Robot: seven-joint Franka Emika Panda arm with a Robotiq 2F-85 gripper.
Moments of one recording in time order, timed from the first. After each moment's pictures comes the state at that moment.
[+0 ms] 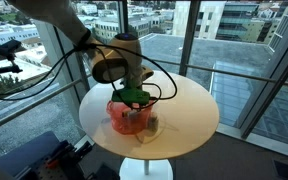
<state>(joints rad) -0.08 0.11 -0.02 -2.50 0.25 2.75 -0.87</state>
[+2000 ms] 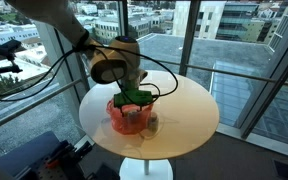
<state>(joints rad) -0.08 0.11 0.00 -2.51 0.23 2.68 -1.14</state>
